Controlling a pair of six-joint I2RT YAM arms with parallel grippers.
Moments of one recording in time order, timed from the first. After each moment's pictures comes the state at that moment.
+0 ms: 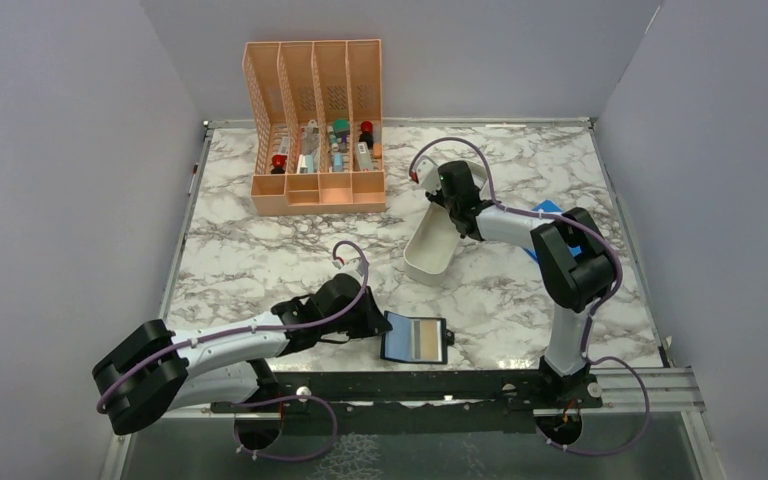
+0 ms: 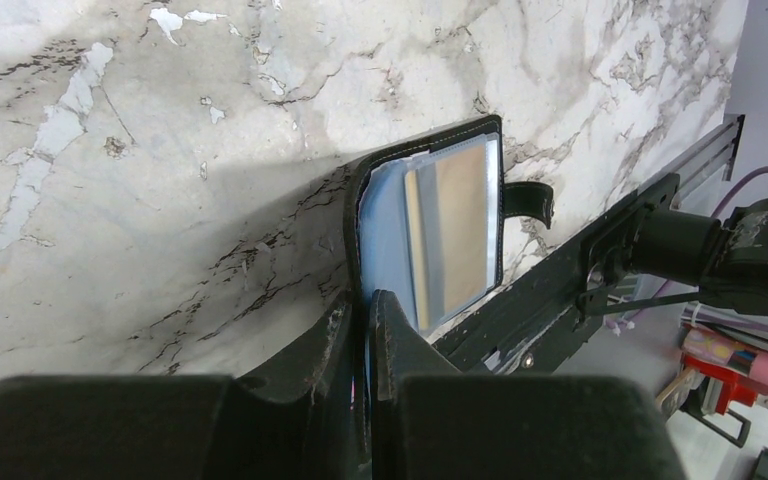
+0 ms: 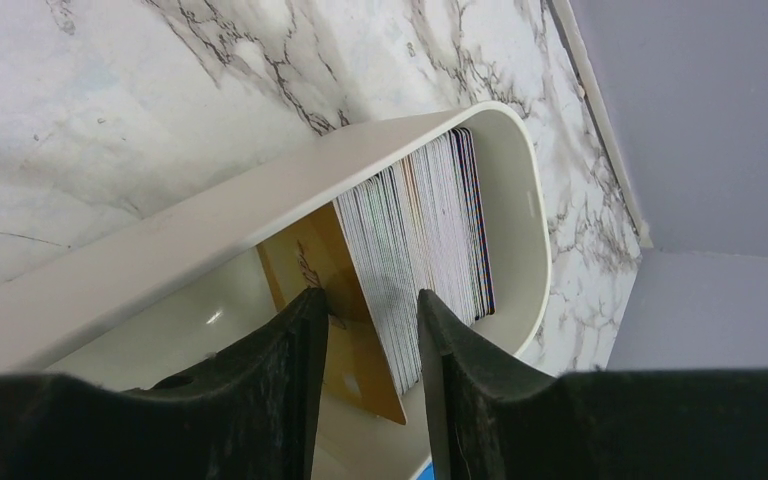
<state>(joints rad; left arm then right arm) -0.97 1.09 0.36 0.04 0.07 -1.00 0.50 1.92 1.14 0.19 0.39 -0.72</state>
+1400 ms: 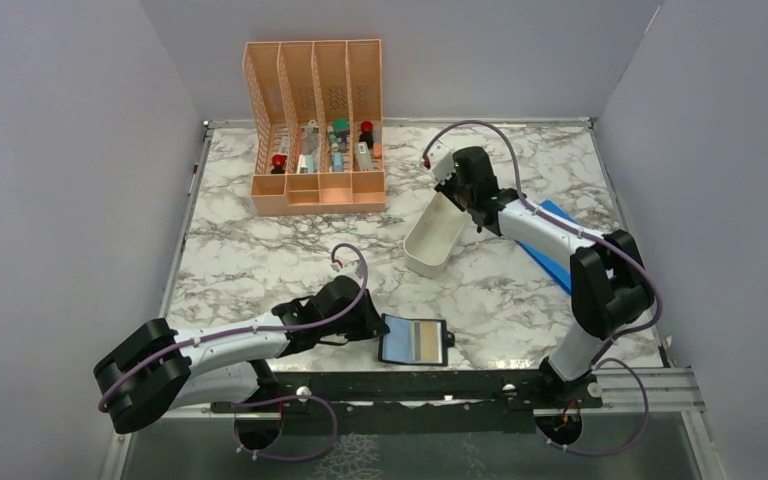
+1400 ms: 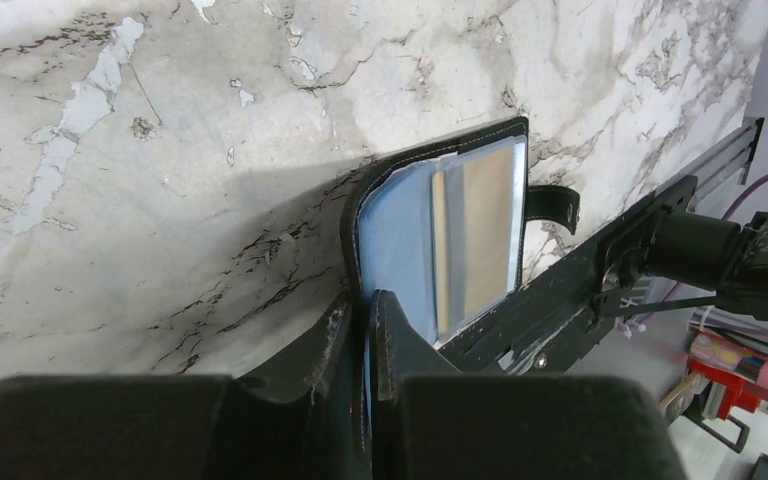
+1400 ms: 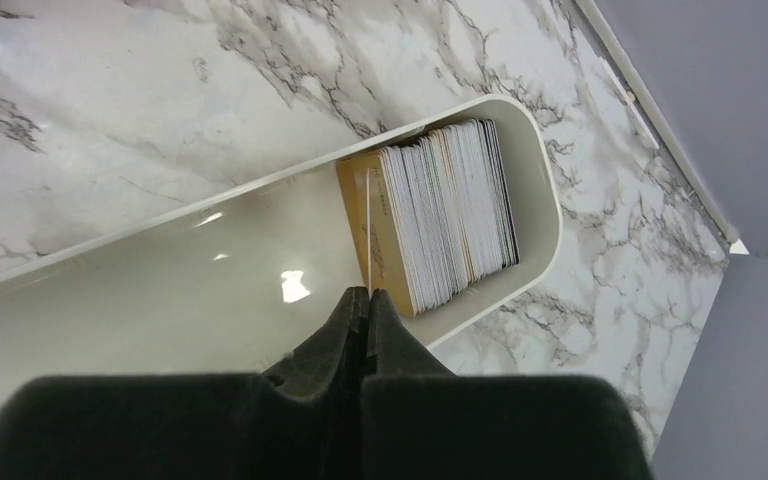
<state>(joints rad) -0.97 1.10 0.35 0.04 0.07 -1.02 0.48 1.72 1.17 -0.06 0.22 -0.53</state>
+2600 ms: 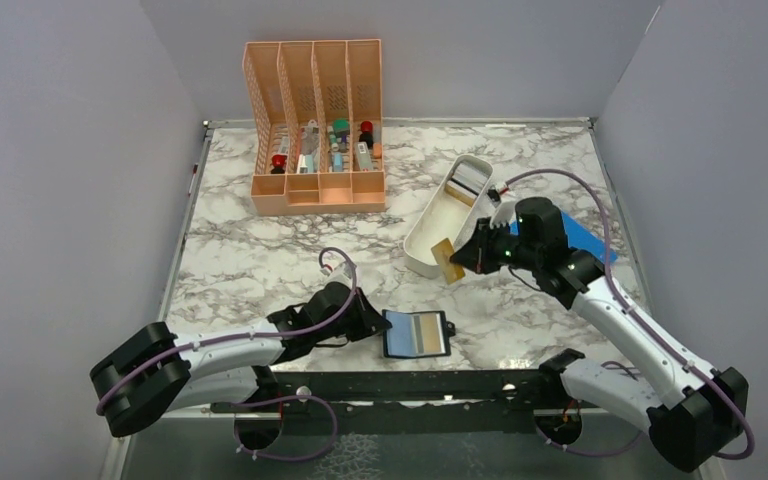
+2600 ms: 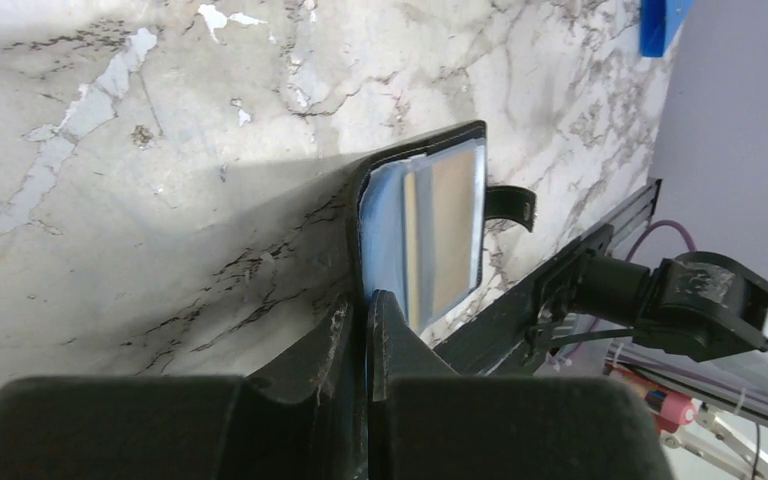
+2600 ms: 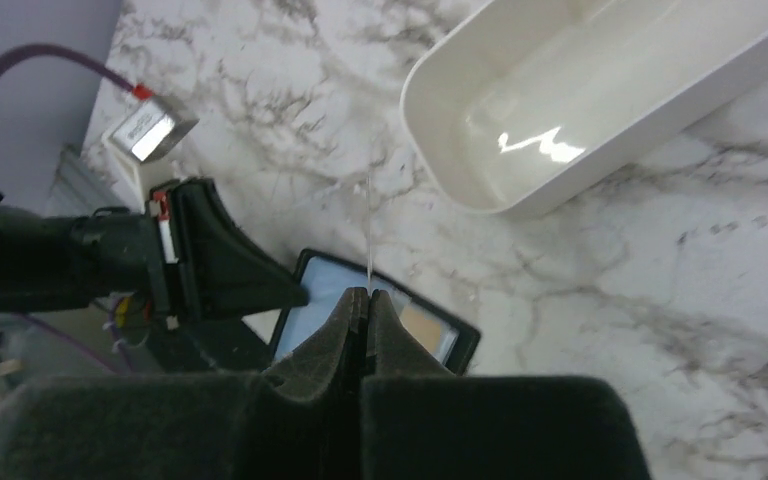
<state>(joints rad) -0.97 1.08 0.26 0.20 0.02 -1.17 0.48 1.02 0.85 -0.39 -0.32 0.37</state>
